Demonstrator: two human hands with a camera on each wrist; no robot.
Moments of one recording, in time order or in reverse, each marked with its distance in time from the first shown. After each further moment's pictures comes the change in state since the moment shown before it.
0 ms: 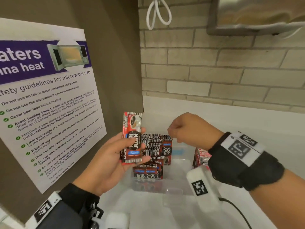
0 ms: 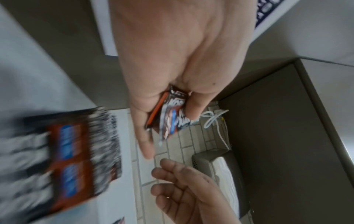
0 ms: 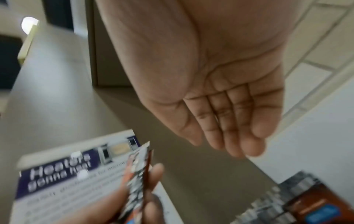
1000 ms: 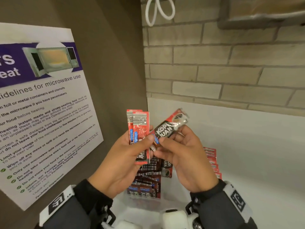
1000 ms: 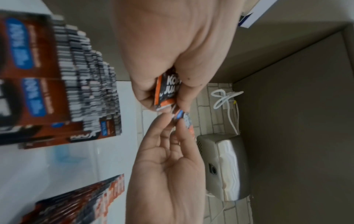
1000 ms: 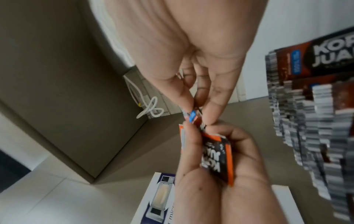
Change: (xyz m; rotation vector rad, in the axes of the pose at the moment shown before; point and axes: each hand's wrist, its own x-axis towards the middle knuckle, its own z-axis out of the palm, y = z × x) left_hand 0.044 -0.010 0.037 0.069 0.098 0.121; right_hand 0.003 0.012 0.048 1.464 0.104 -0.066
